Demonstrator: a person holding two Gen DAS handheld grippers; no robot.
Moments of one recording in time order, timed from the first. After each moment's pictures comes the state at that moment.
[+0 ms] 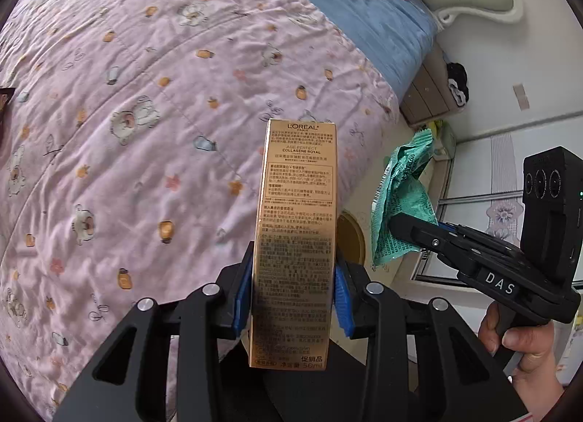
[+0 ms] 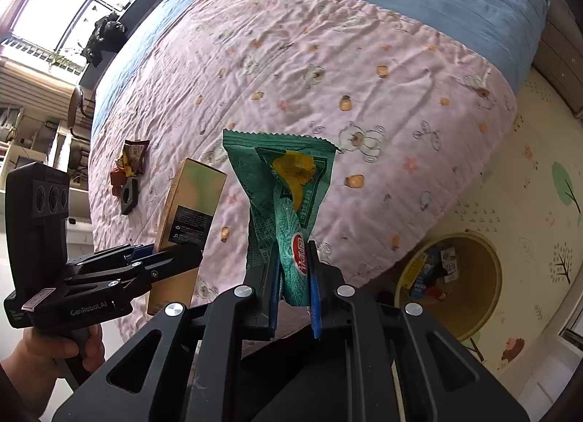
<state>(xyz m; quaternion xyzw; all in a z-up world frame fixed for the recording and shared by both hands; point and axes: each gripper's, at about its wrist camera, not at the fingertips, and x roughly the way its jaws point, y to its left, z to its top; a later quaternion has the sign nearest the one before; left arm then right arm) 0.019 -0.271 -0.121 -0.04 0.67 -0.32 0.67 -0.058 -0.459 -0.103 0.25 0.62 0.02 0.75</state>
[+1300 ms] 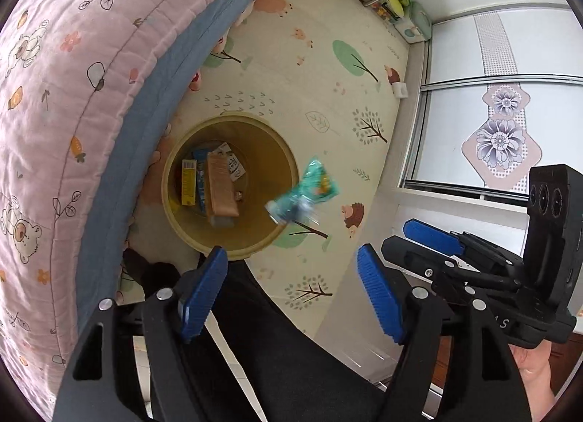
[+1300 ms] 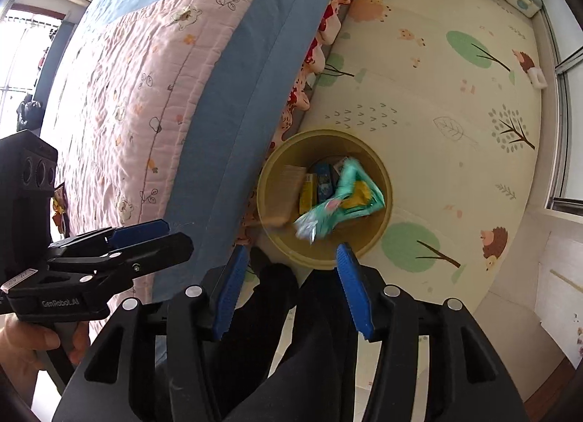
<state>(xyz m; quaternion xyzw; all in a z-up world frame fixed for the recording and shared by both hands) -0.136 -0.517 -0.200 0.10 0.74 -0.40 0.54 -0.273 -0.655 -0.163 0.36 0.65 -0.12 0.66</state>
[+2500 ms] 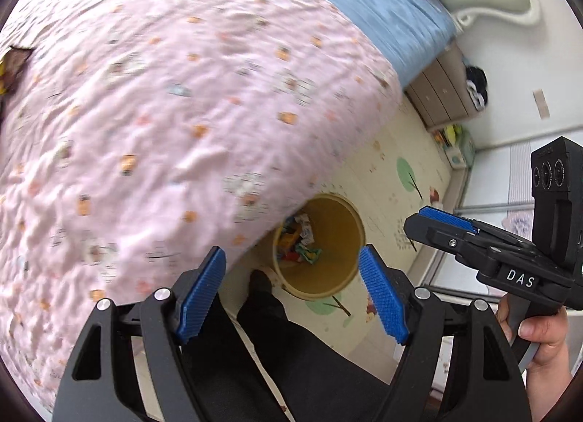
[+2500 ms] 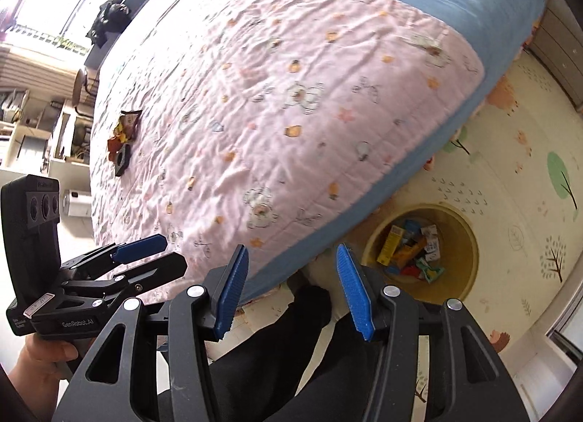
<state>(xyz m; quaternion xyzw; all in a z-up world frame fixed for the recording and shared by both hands) -0.054 -0.292 -0.117 -0.05 0.67 -0.25 0.70 -0.094 -0.488 -0.105 0.23 0.64 0.08 0.73</state>
